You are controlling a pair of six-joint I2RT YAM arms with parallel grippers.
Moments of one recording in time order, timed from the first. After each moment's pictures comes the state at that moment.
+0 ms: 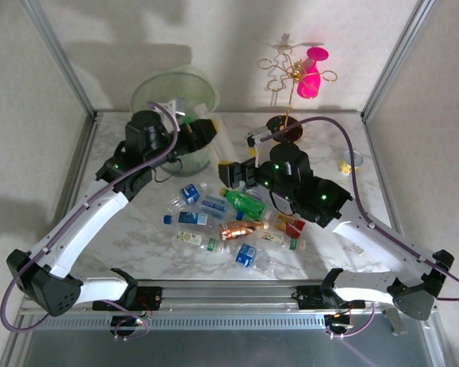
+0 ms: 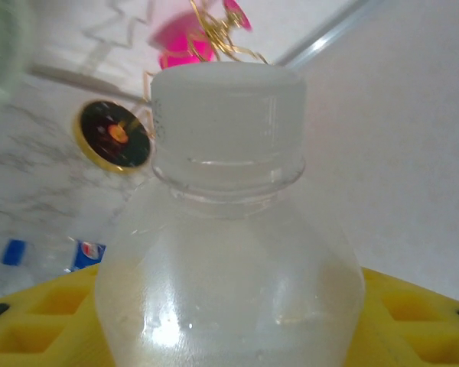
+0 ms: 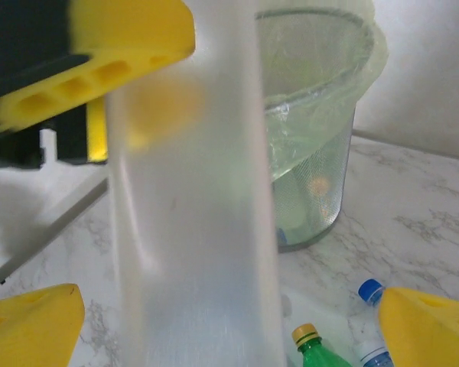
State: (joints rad) left arm -0.49 1.27 1.35 -0.29 0.26 -0.80; right arm 0.91 1.16 1.25 -0.39 0.12 0.28
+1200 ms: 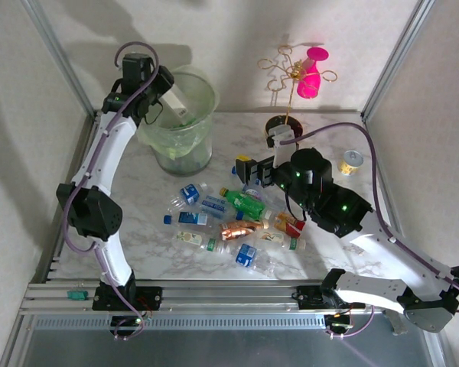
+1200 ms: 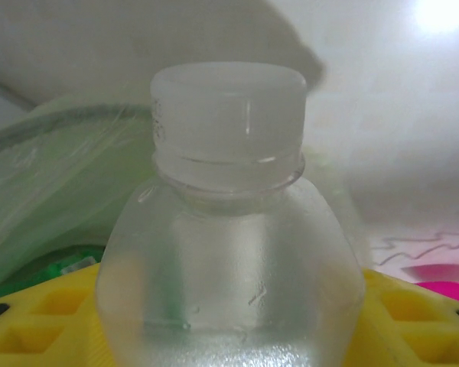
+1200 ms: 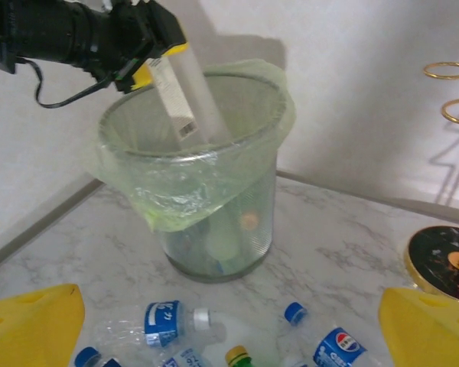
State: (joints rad) left arm -0.18 1.89 2.05 -0.62 -0.12 -0.76; right arm 0.91 1.05 1.21 -0.40 0.31 0.18
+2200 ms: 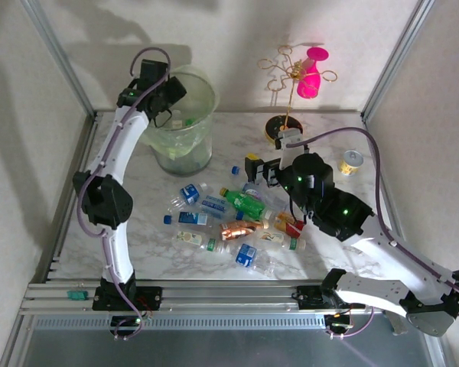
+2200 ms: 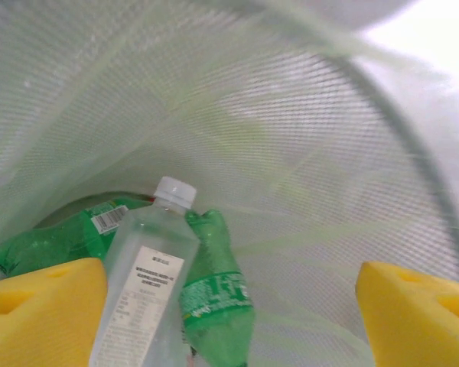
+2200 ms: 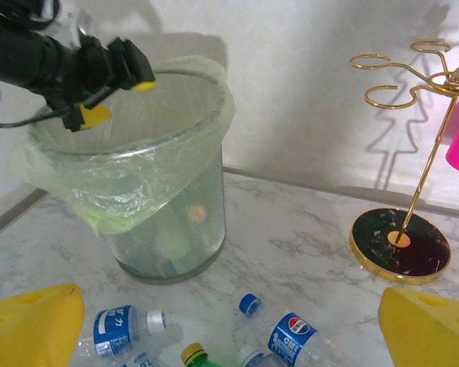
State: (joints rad) left arm -0.21 2.01 2.18 -0.81 -0.15 -0.79; right arm 0.90 1.01 1.16 -0.39 0.42 0.19
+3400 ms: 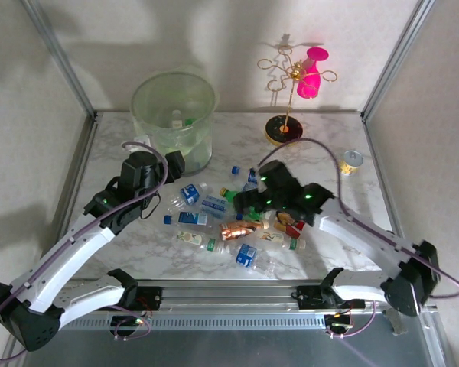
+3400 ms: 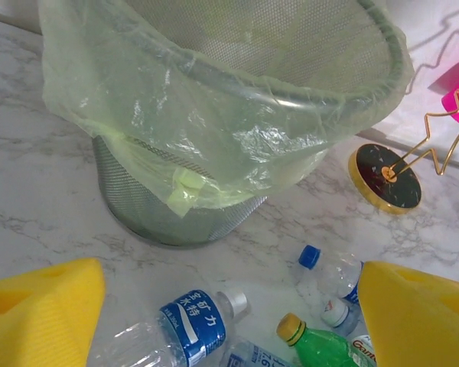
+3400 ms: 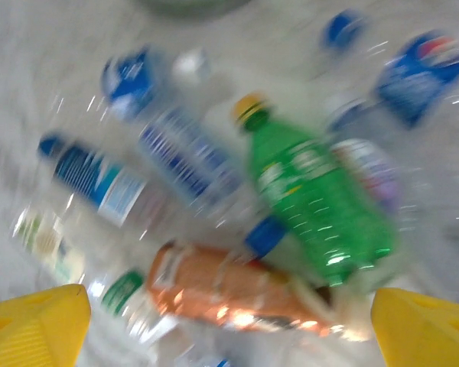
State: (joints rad) left arm -0.54 0.99 1.00 -0.46 -0.42 -0.59; right arm 0.87 1.28 1.07 -0.68 -0.03 0.40
